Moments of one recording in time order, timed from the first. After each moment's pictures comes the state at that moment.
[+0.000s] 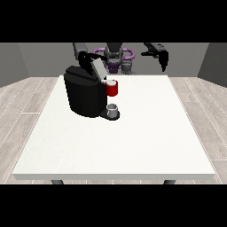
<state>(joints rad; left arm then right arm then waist) -0.27 0.08 0.18 -1.36 0.02 -0.22 -0.08 -0.62 -0.15 -0.08 -1.09 0.01 0.05 -0.07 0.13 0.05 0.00</state>
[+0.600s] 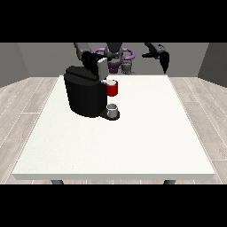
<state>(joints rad) -0.26 0.10 0.17 -1.35 0.02 -0.20 -0.10 -0.70 -0.14 -0.07 -1.02 0.03 0.06 -0.05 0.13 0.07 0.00</state>
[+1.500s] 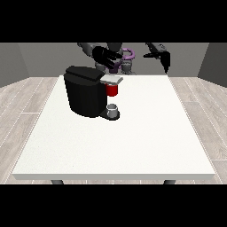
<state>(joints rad) -0.26 0.12 0.16 -1.34 0.04 -0.19 -0.11 -0.83 -0.09 -0.02 -0.98 0.13 0.03 -0.06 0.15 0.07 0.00</state>
